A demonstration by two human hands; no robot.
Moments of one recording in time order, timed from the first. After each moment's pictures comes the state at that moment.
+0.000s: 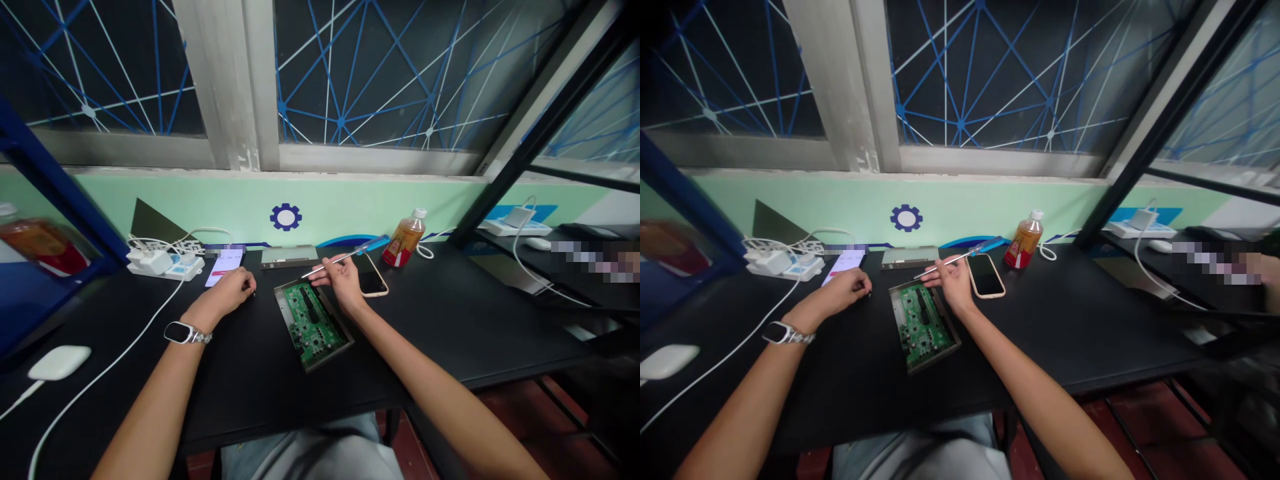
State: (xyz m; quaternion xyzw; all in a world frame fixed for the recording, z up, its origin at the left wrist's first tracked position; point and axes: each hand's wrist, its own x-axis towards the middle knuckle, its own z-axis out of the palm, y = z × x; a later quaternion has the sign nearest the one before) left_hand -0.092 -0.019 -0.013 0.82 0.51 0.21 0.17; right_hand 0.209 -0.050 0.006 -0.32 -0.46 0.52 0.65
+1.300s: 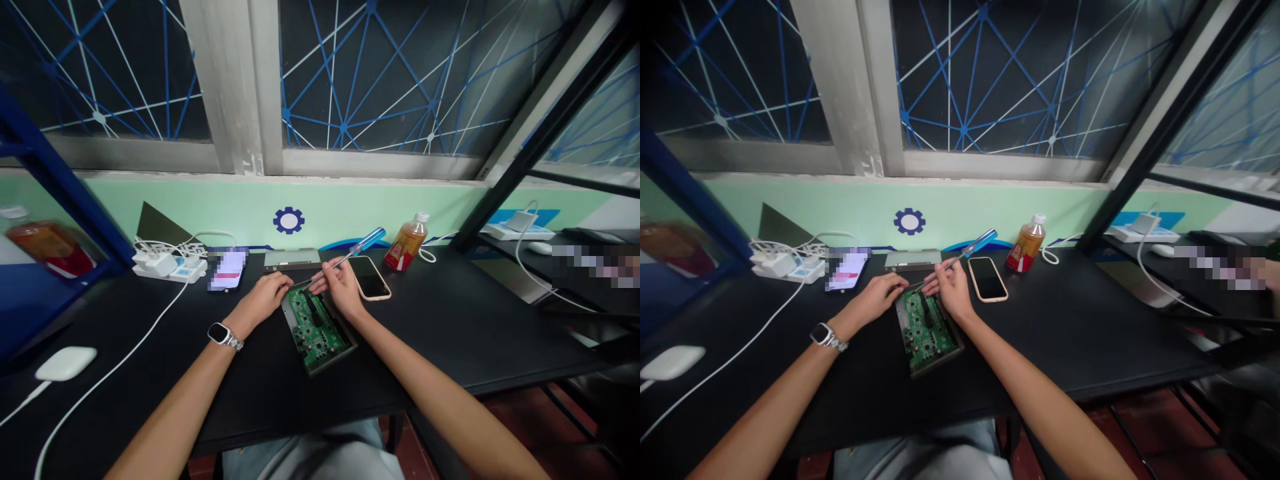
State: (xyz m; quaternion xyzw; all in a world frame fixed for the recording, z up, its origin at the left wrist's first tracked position) left_hand -0.011 -0.045 0.005 0.85 0.43 0.27 0.13; right_hand 0.202 -0.053 0.005 -0.33 -0.51 0.50 0.62
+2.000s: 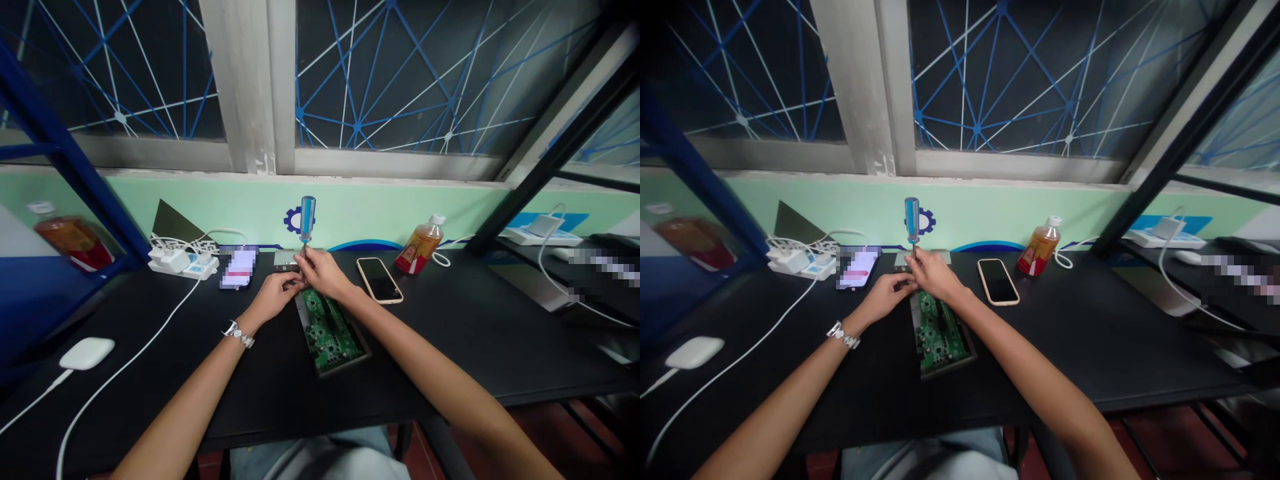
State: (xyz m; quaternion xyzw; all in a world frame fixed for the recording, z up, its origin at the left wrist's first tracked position) left_hand -0.007 -0.043 0.002 0.76 0.40 0.40 0.33; right_hand 0.166 -0.023 0.047 -0.37 -0.83 0.18 0.38
